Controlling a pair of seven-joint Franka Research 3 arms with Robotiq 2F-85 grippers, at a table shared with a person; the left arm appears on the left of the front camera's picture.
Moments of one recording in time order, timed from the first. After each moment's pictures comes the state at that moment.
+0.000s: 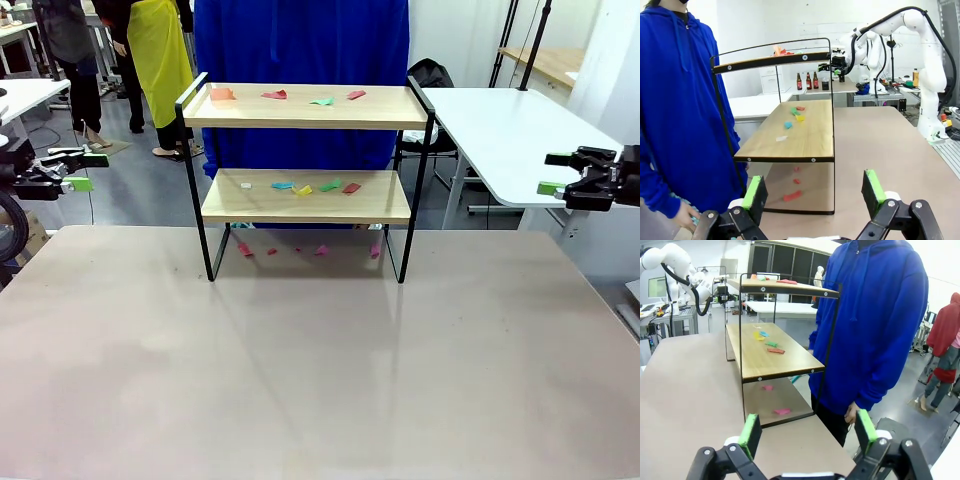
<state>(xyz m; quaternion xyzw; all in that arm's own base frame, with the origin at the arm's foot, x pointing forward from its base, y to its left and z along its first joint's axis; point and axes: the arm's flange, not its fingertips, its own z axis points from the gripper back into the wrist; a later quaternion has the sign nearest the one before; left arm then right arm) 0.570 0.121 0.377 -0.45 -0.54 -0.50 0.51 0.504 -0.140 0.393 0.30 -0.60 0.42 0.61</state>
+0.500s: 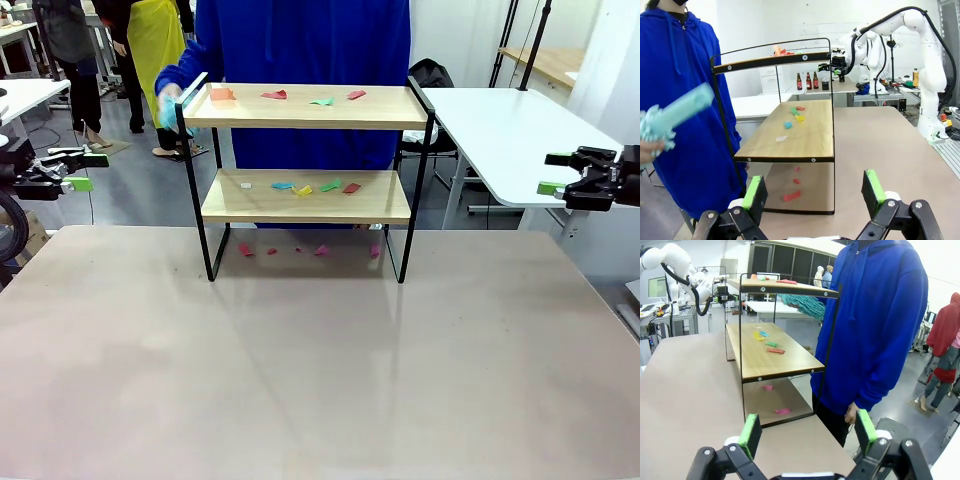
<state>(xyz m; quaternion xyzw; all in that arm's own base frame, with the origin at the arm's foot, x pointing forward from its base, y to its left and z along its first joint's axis) 0.570 0.121 0.377 -0.45 -0.54 -0.50 0.51 0.504 -0.140 0.393 0.30 -0.60 0.42 0.61</state>
